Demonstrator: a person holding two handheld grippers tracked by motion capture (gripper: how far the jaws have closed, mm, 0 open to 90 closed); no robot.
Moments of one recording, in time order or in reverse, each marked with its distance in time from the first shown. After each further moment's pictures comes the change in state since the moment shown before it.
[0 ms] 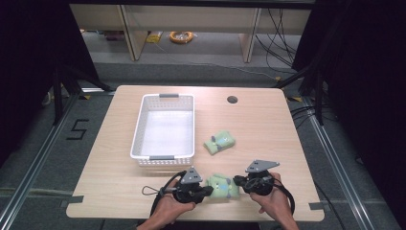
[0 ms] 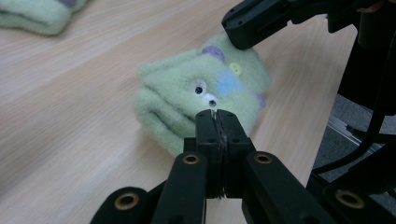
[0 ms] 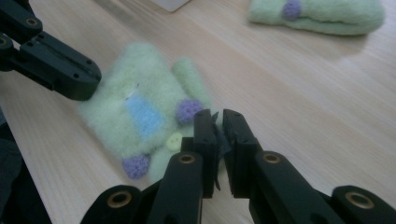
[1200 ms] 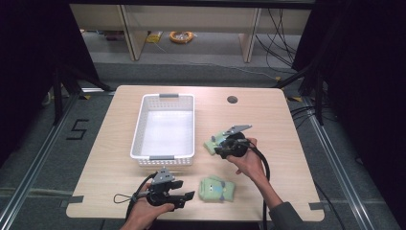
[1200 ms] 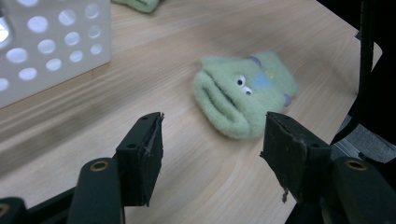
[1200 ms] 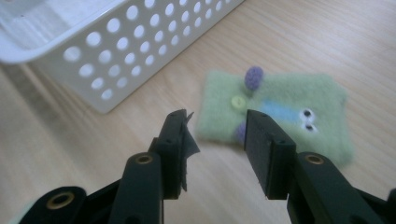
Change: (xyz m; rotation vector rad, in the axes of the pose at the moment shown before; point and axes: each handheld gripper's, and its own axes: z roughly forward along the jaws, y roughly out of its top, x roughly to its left) left arm 0.022 -0.023 -0.055 -0.044 0.093 -0.131; right arm -0.035 0.098 0.070 0.020 -0.063 0.033
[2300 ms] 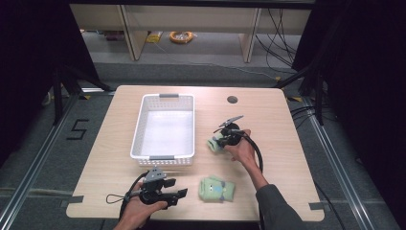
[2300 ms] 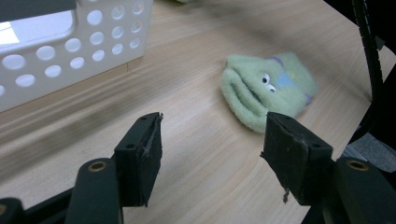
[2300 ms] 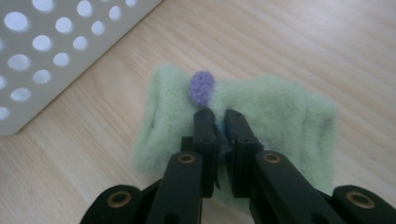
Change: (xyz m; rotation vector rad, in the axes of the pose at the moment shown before) left arm 0.014 -0.002 -0.009 -0.009 0.038 -0.027; right arm -0.034 0.014 0.036 0.117 -0.058 0.016
